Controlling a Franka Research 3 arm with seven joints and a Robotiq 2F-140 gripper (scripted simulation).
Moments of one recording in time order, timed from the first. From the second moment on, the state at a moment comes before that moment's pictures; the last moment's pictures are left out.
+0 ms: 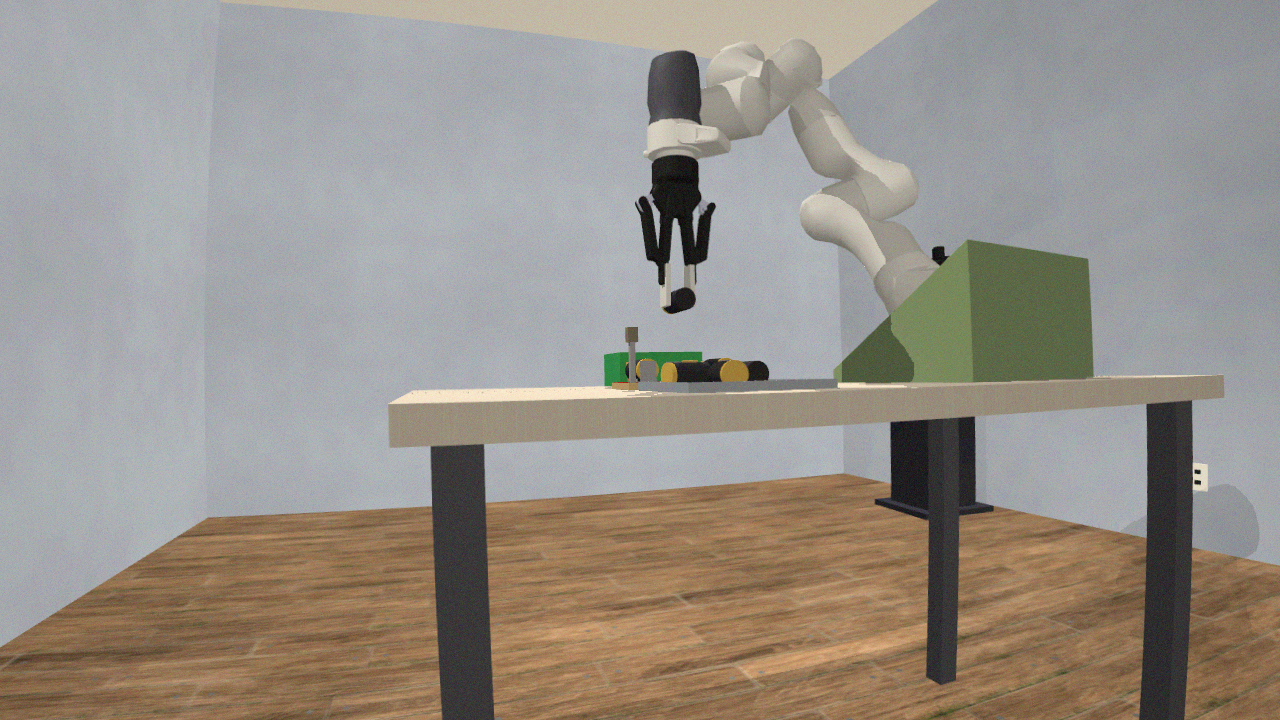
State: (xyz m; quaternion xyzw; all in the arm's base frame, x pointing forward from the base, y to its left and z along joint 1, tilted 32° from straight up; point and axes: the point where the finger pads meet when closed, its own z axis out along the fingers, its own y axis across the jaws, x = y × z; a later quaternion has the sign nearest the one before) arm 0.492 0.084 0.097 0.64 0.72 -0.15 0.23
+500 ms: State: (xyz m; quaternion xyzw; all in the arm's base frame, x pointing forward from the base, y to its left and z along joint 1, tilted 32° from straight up) arm 0.490 0.081 0.097 0.64 0.72 -0.16 0.23
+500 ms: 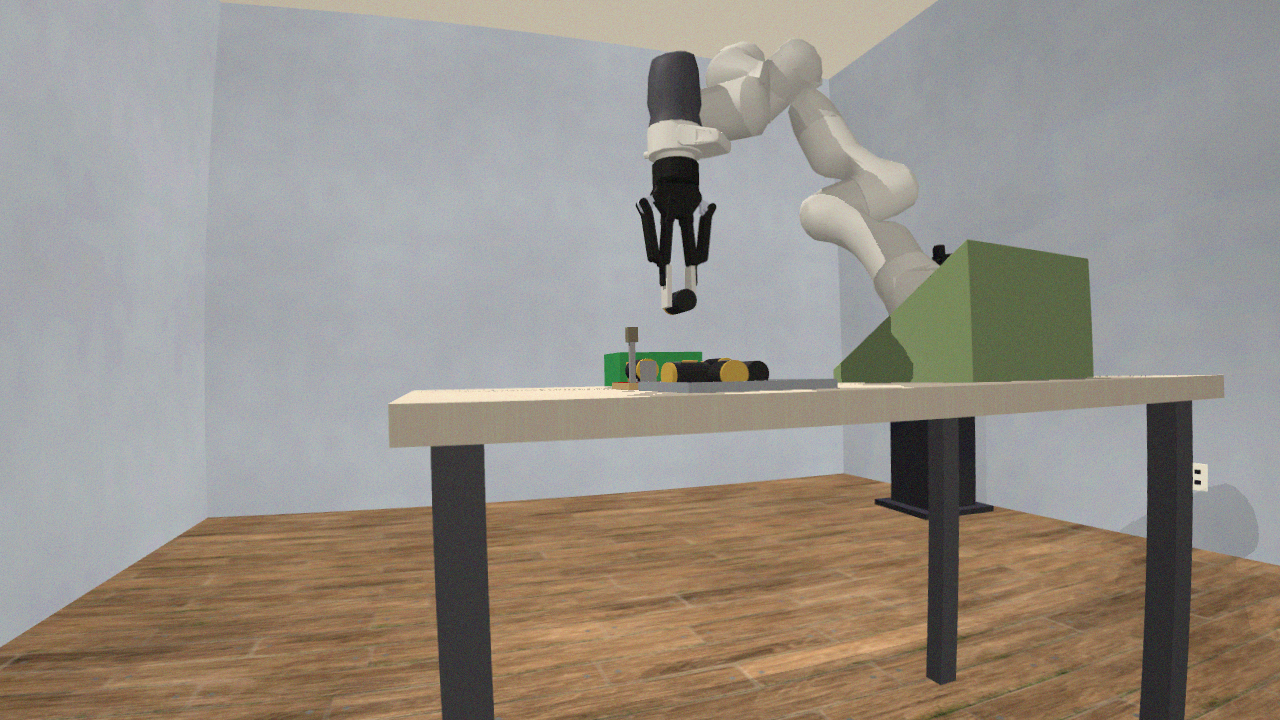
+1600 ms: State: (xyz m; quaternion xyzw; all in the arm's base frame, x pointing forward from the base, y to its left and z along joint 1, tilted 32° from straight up) arm 0.411 0.261 -0.026 0.63 0.72 -0.16 0.23
